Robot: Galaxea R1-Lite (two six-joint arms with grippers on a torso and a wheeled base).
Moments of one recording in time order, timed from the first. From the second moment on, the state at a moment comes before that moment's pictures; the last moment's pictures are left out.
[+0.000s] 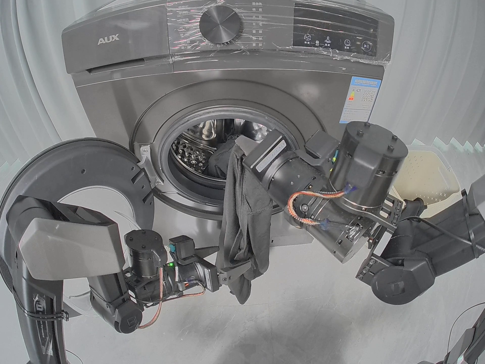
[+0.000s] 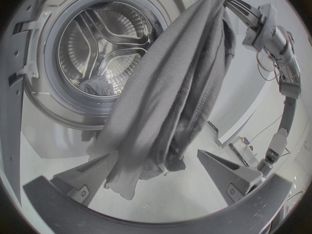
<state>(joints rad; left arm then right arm) -0.50 2.27 -0.50 -1.55 -0.37 -0.24 0.89 1.91 -1.03 -1.05 -0.28 0.90</state>
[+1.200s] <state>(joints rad) -0.57 2.27 -0.52 -1.55 -0.35 -0.29 0.86 1.94 -1.04 -1.07 -0.28 0.90</state>
